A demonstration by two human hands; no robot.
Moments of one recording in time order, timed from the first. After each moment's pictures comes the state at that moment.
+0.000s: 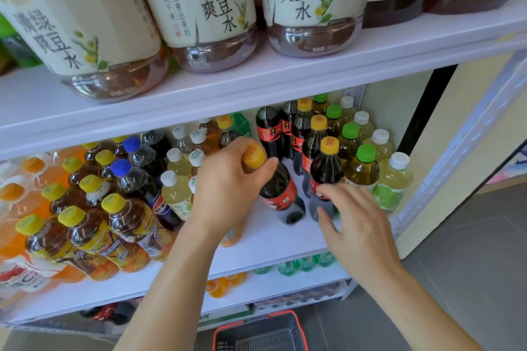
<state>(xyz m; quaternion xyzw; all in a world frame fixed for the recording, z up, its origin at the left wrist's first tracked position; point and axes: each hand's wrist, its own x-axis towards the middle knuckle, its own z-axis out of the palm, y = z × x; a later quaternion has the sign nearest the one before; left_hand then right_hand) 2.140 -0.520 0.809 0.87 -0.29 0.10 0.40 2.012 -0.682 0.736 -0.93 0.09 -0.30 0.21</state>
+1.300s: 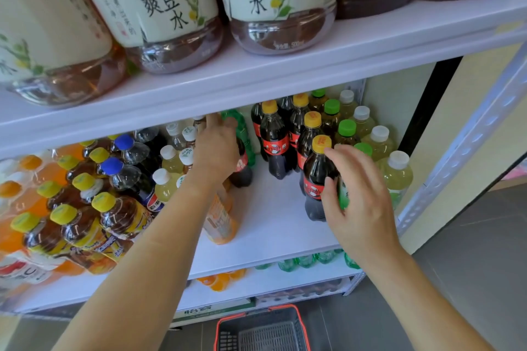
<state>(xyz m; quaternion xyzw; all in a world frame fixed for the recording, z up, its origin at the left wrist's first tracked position) 2.240 -0.560 0.772 0.96 -0.24 0.14 0.03 2.033 -0.712 0.745 -0.87 0.06 -0.40 0.29</state>
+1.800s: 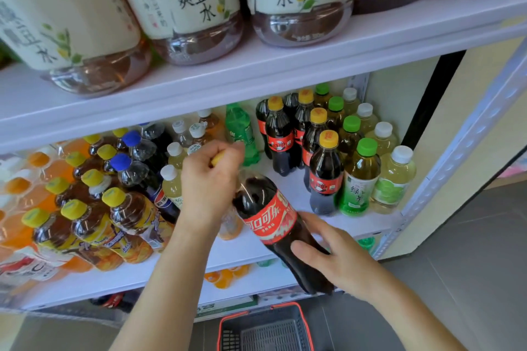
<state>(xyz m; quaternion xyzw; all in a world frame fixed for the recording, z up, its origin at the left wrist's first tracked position) 2.135 -0.522 0.805 0.78 -0.11 0.05 0.62 2.001 -0.677 0.713 -0.80 0.05 0.06 0.59</state>
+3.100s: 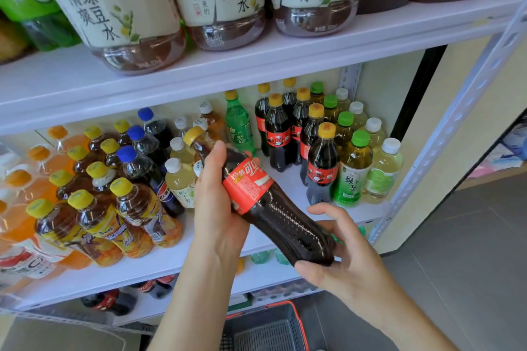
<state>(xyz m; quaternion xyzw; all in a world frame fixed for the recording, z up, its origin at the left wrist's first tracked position) 2.095 -0.508 0.796 0.41 0.04 -0.20 0.89 1.944 -0.635 0.738 -0.69 0.09 -0.07 0.72</state>
